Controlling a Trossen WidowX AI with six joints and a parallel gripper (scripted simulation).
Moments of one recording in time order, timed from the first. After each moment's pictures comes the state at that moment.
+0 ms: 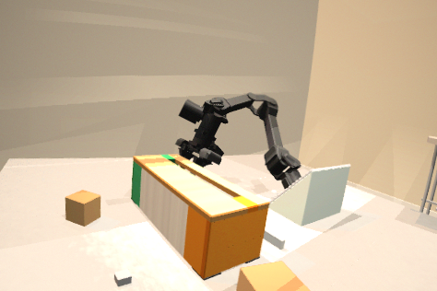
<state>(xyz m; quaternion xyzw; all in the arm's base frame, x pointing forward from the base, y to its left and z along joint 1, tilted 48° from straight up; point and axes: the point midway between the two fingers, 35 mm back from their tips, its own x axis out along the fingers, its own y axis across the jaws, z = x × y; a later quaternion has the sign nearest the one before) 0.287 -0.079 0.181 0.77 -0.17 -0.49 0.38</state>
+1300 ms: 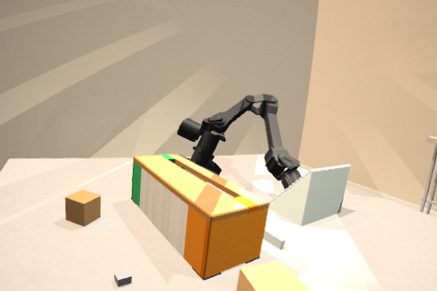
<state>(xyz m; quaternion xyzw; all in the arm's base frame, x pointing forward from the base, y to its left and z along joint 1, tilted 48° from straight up) 0.290 -0.124 0.144 0.77 -0.17 -0.48 0.38</state>
